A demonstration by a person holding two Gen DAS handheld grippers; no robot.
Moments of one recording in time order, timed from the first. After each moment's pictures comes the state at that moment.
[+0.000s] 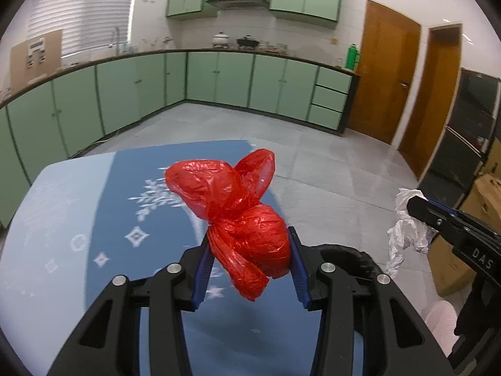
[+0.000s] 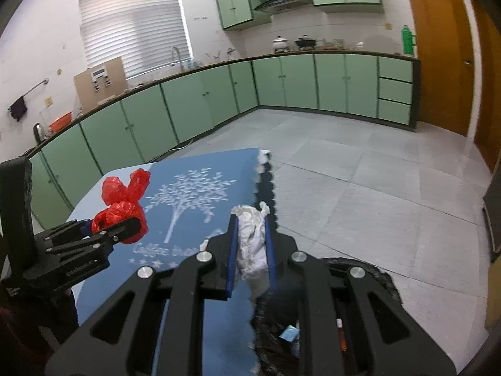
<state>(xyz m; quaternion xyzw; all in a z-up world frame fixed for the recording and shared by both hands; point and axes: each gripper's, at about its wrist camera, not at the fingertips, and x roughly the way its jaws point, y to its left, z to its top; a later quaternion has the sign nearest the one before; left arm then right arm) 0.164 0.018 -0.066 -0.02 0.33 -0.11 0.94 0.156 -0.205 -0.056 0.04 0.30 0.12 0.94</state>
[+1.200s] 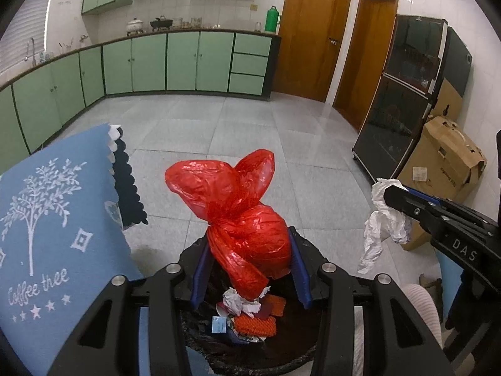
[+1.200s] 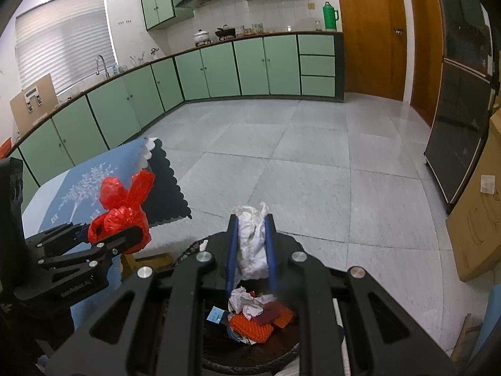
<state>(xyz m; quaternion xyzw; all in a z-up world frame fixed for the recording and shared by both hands) 0.187 -0.159 -0.127 0.03 0.37 -0.26 0.89 0.127 -0.348 -0.120 0.07 0.33 -0.03 0.94</state>
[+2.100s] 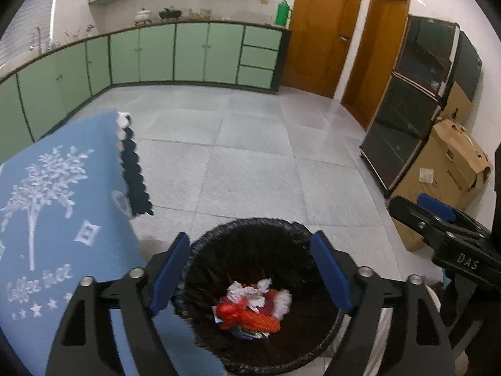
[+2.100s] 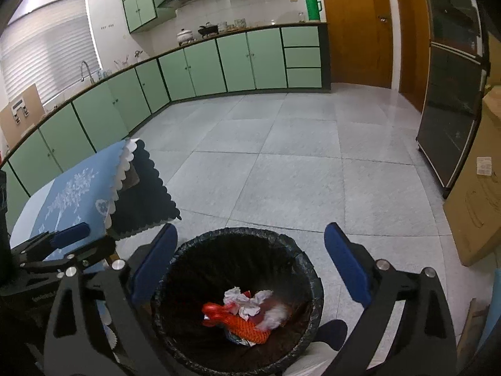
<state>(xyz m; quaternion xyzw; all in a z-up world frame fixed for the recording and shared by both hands) 0.195 -0.142 -0.128 0.02 0.38 -0.24 0.89 0.142 -0.362 -0.134 0.10 0.34 -0.06 0.93</state>
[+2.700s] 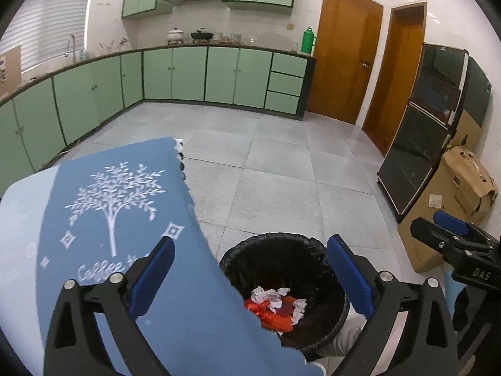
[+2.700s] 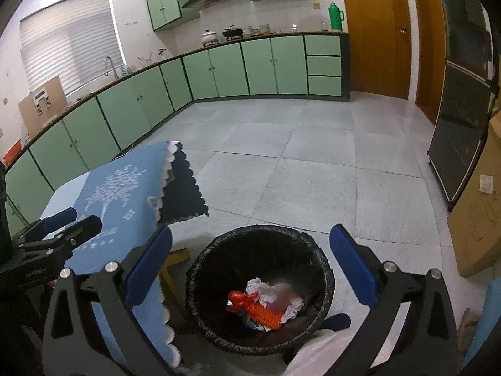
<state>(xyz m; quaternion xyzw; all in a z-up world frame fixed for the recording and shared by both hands) 0.141 -0.079 -0.055 0.00 0.35 -0.18 0.92 0.093 -0.317 -0.065 0.08 0.34 -0.01 0.94</state>
